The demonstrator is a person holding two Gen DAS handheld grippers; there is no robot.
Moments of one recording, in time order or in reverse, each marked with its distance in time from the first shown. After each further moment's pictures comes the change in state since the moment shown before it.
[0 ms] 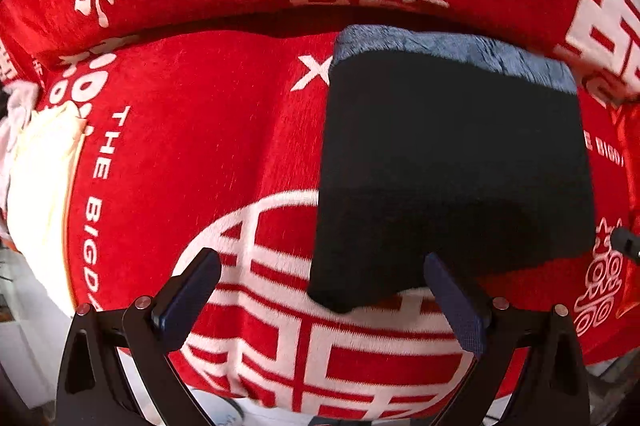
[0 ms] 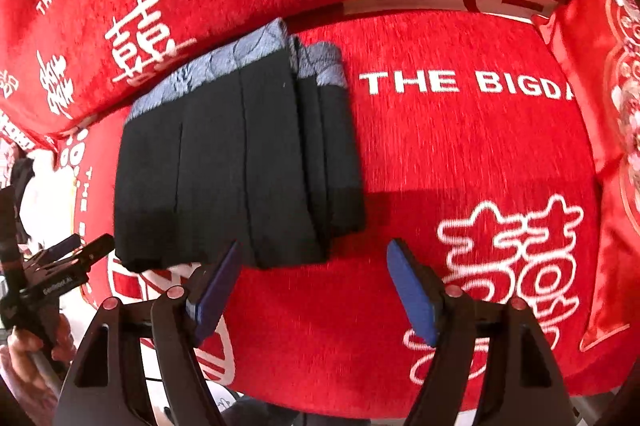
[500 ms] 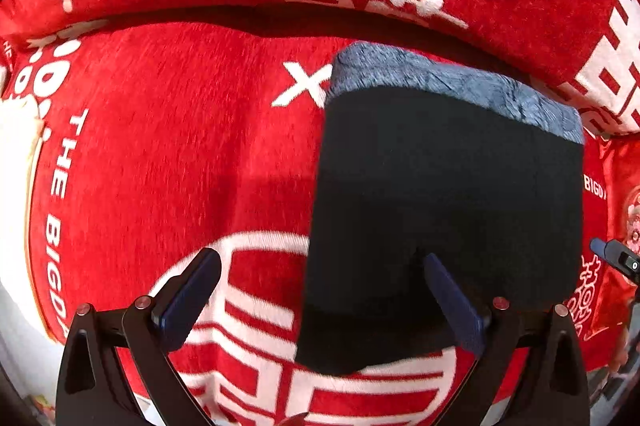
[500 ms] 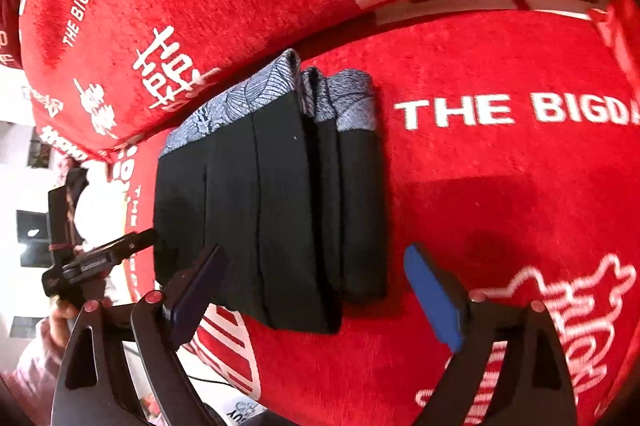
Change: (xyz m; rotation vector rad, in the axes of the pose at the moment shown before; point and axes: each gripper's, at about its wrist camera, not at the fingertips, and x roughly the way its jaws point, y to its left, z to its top) left arm 0.034 0.014 0.042 -0.041 0.048 -0.129; right arm 0.036 -0.032 0.042 -0.002 0.020 0.267
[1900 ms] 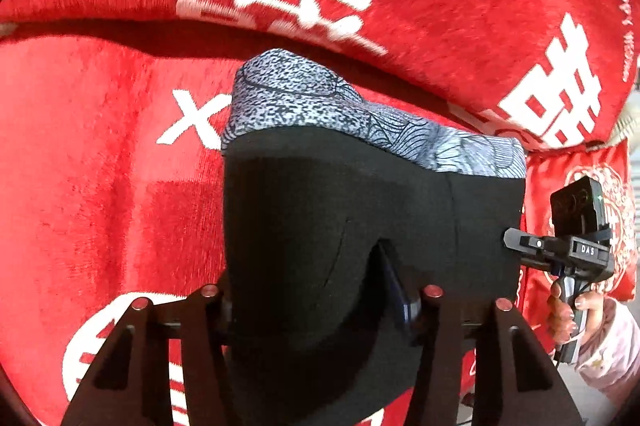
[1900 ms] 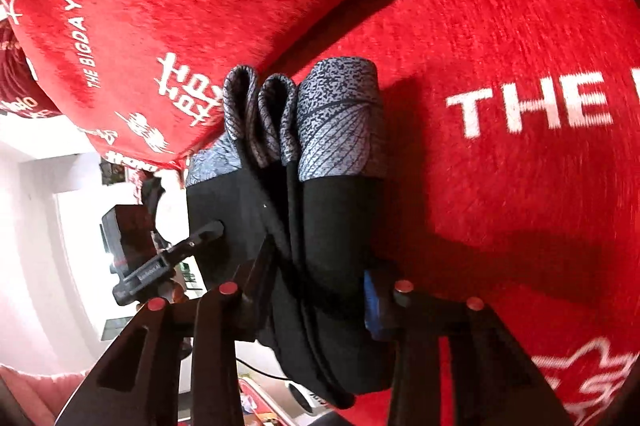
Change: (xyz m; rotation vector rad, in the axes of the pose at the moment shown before) left arm 0.007 -0.003 0.024 0.033 -0.040 -0.378; right arm 0.039 -0.039 0.033 0.153 0.121 0.338
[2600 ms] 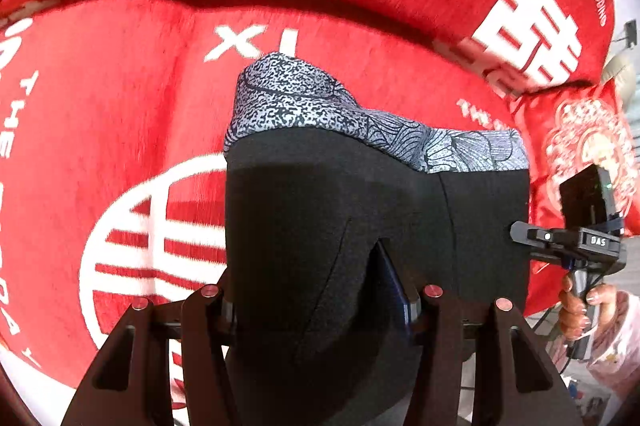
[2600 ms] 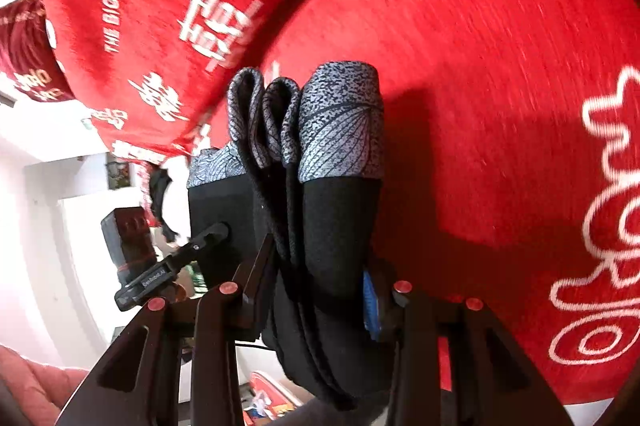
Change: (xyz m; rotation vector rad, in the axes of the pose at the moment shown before) left arm -0.044 0.013 -0.101 0.068 0.041 0.064; right arm 0.009 0.004 -0.122 0.035 -0.012 -0.006
